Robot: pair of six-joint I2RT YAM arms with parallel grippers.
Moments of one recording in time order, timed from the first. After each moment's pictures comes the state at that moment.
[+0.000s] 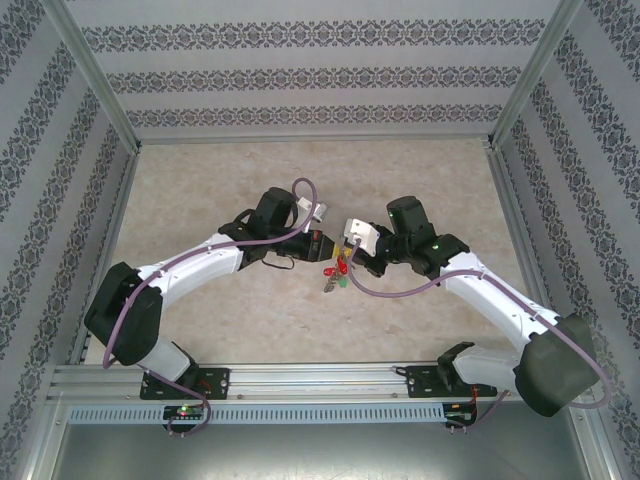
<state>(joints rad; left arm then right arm) -0.62 1.54 1.04 -0.18 0.67 -0.53 0.50 1.21 0.85 -0.42 -0.50 -0.65</state>
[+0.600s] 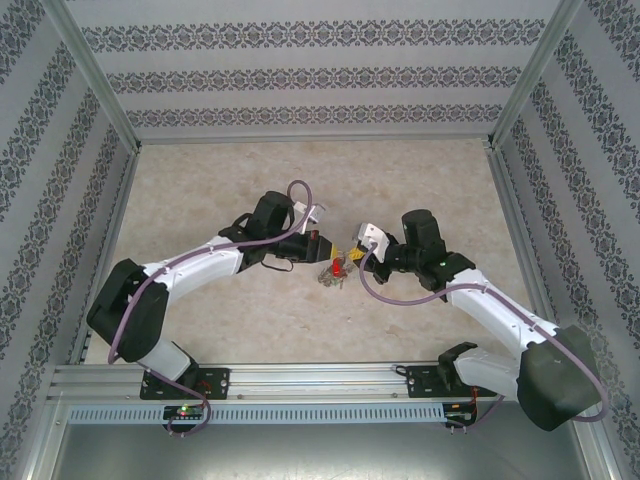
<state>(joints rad) -0.59 1.57 0.98 -0.08 0.75 -0.65 0.41 1.13 0.65 -0.16 -0.64 -0.51</state>
